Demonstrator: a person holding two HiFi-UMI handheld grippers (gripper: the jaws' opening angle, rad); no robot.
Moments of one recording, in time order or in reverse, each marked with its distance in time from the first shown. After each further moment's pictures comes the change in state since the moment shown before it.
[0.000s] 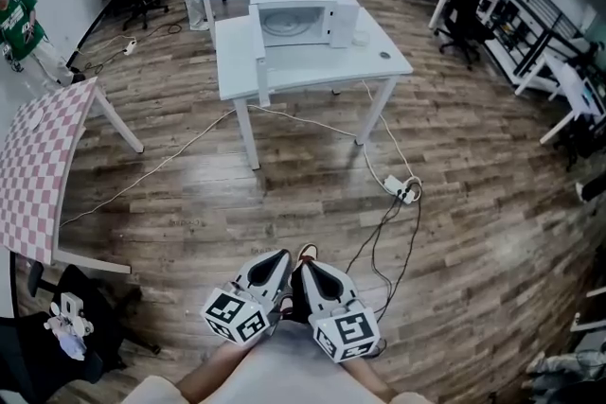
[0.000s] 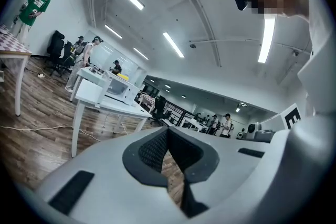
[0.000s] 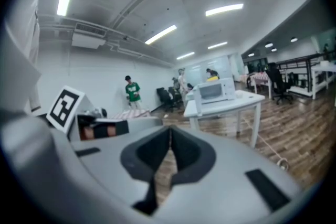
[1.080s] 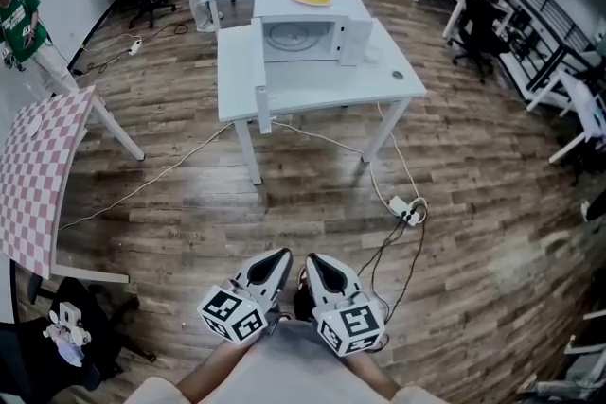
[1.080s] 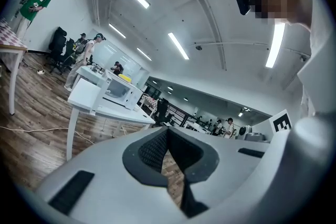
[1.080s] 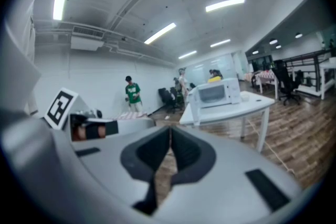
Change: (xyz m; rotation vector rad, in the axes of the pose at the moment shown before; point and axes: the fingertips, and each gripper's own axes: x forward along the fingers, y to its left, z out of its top) left arm 0.095 0.059 0.053 -0.040 -0.019 0.019; right arm 0.099 -0.079 0.055 0.002 0.004 0.048
